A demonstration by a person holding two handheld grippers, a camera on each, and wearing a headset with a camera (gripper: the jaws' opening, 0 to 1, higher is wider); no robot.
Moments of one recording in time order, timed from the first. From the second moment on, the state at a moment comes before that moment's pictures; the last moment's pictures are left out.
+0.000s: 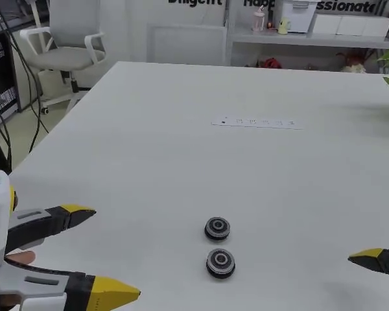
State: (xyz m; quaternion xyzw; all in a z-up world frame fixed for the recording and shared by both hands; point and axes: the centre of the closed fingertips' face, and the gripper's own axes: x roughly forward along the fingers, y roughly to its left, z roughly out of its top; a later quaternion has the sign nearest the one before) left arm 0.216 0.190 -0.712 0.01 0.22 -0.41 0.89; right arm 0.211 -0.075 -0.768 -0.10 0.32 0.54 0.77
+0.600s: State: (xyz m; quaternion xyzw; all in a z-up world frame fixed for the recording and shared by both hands) left arm 0.216 0.192 -0.711 0.01 0.21 -0.40 0.89; right arm 0.210 -0.077 -0.768 -0.10 0.33 0.54 0.77
